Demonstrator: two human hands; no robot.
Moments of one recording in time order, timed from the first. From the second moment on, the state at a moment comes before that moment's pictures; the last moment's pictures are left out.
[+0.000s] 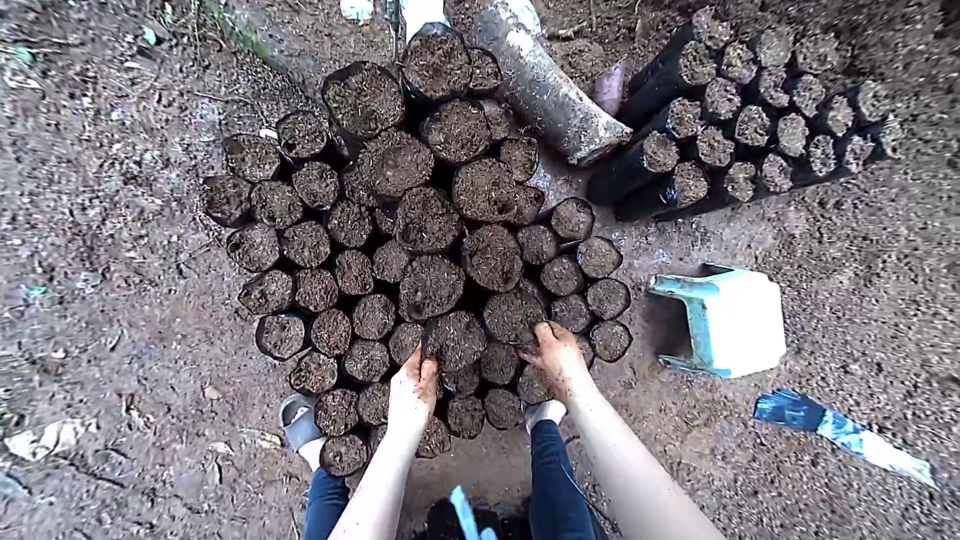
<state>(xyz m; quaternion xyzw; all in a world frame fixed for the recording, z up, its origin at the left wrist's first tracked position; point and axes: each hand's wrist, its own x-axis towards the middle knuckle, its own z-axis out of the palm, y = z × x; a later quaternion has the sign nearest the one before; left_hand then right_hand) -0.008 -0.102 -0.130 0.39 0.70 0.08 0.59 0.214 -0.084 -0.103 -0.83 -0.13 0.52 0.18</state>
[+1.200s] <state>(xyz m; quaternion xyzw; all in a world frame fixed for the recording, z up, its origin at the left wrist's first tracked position) 0.201 -0.082 -0.085 -0.06 0.77 0.33 0.55 0.526 -0.136 -0.048 -0.72 -0.36 0.58 0.14</state>
